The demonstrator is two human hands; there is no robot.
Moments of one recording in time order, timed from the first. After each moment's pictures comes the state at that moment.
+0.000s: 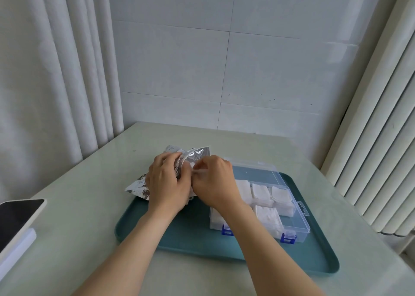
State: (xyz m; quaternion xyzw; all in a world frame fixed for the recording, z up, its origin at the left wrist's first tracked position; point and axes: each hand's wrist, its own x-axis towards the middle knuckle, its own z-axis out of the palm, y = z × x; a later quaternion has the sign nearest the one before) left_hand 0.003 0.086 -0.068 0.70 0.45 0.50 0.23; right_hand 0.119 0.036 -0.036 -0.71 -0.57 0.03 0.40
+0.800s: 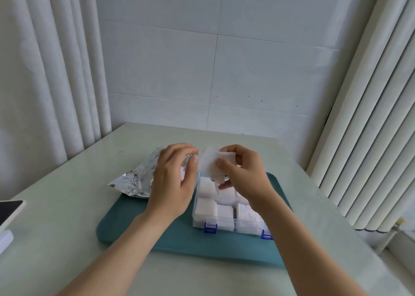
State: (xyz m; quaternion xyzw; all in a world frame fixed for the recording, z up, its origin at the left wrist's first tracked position) left_hand 0.026 0.055 -0.047 0.77 0.26 0.57 0.12; right_hand 0.186 -0.034 0.001 -0.60 -0.48 0.23 0.59
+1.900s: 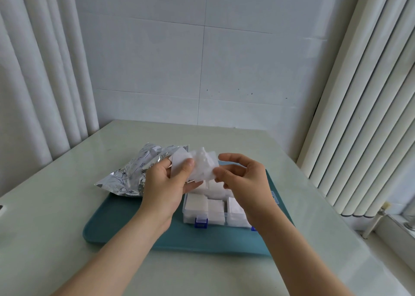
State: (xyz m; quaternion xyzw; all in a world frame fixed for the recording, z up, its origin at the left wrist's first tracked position) left_hand 0.038 0.025 -0.042 0.53 0.27 0.51 0.62; right_hand 0.186 -0.066 -0.019 -0.59 -0.40 0.27 0.65
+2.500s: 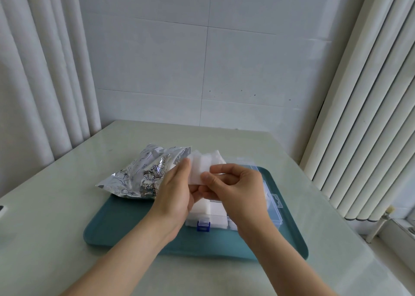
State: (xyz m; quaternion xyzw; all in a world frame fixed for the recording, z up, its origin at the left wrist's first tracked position) left_hand 0.047 0.012 -0.037 0.47 0.22 0.44 0.73; right_hand 0.154 -0.067 -0.019 -0.56 -0.37 0.28 0.68
